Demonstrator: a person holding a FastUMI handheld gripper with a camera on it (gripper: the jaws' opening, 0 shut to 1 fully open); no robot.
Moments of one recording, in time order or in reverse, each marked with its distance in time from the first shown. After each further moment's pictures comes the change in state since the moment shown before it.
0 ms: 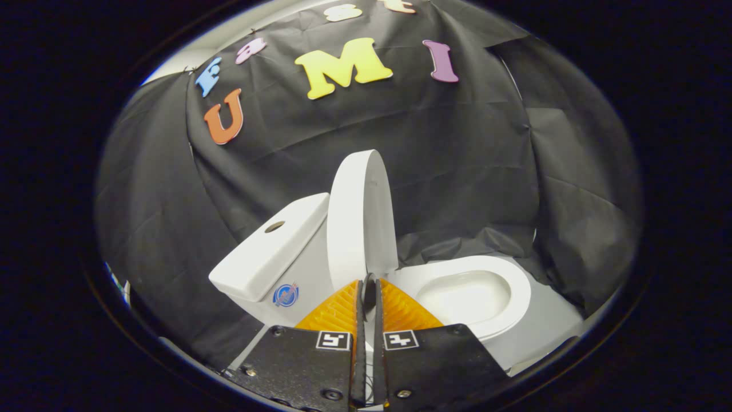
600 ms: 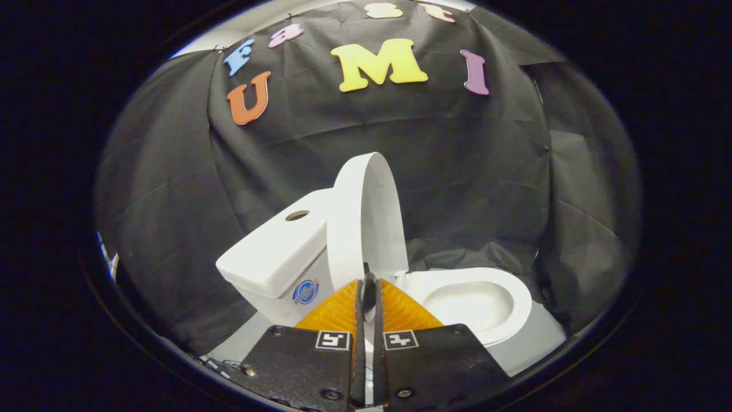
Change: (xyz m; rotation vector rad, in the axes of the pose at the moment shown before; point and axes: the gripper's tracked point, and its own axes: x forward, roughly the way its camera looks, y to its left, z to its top) arm 0.012 0.048 -0.006 -0.135 0.003 0.005
